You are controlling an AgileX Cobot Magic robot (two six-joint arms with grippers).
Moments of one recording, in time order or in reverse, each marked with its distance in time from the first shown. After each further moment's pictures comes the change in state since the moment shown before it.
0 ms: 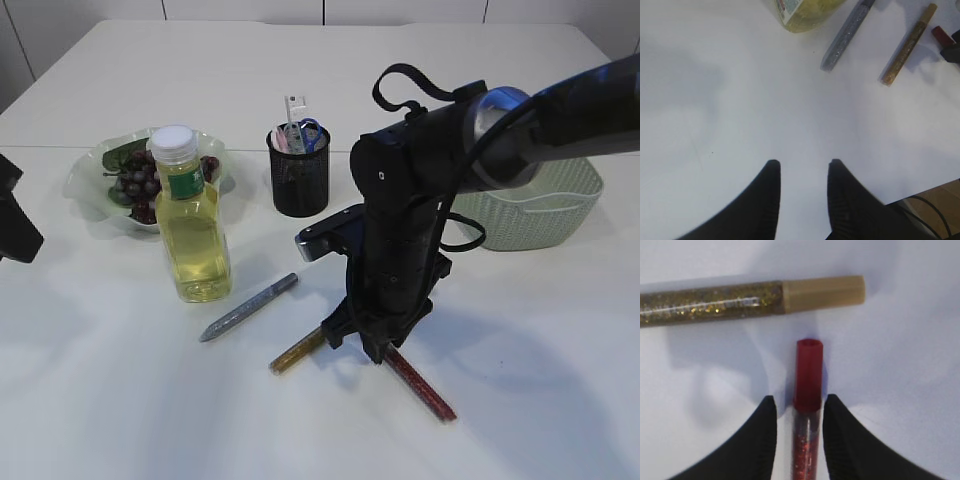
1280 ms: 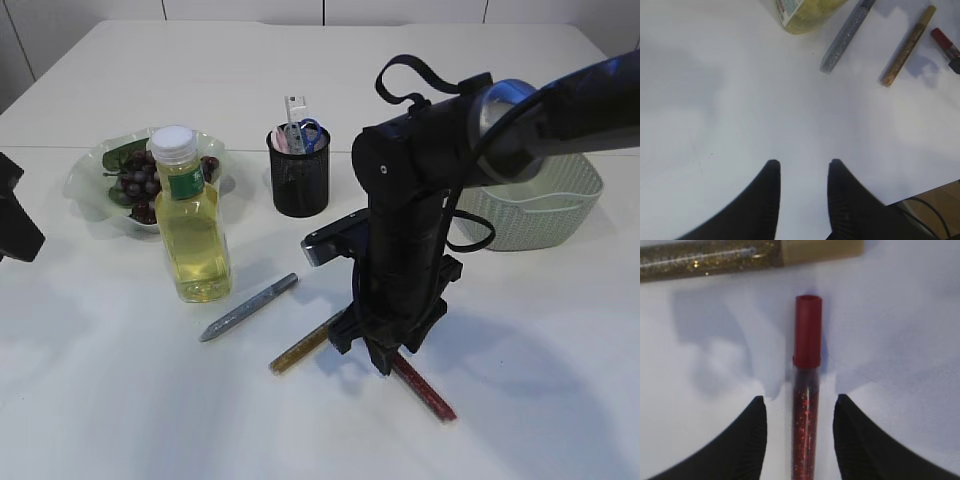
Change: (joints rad) left arm 0.000 0.000 0.000 -0.002 -0.003 -0.001; right arm 0.000 -0.021 0.000 0.000 0.091 0.006
